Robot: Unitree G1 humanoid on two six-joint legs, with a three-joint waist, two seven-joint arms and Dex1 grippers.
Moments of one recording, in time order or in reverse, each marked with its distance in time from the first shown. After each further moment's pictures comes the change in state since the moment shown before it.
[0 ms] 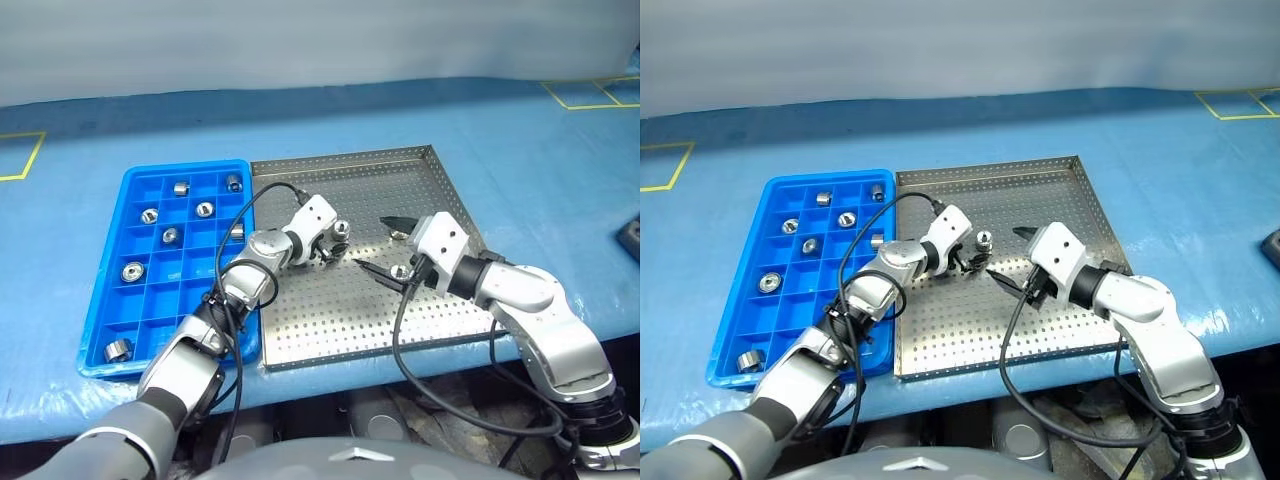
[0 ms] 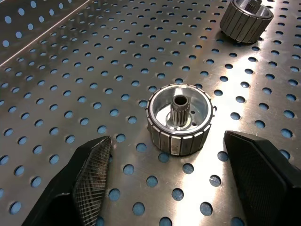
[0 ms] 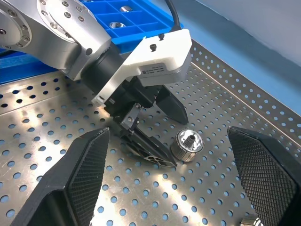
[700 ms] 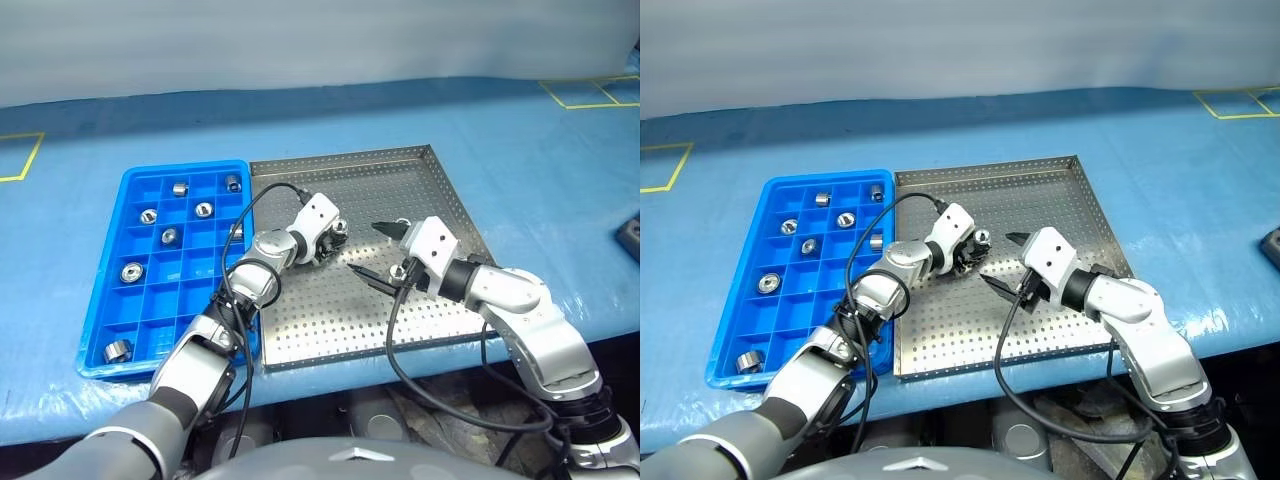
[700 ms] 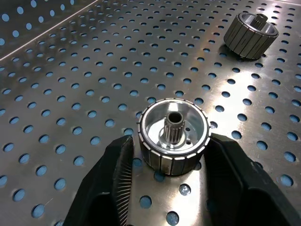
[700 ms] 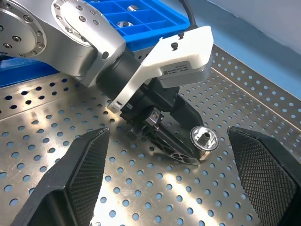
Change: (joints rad) left arm -0.011 -0.055 0.048 0.057 0.031 -0.032 -0.003; right arm -0.002 0.031 0.049 0.049 -0.005 -0.029 0.001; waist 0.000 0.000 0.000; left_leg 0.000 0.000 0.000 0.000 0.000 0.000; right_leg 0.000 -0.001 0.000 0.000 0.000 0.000
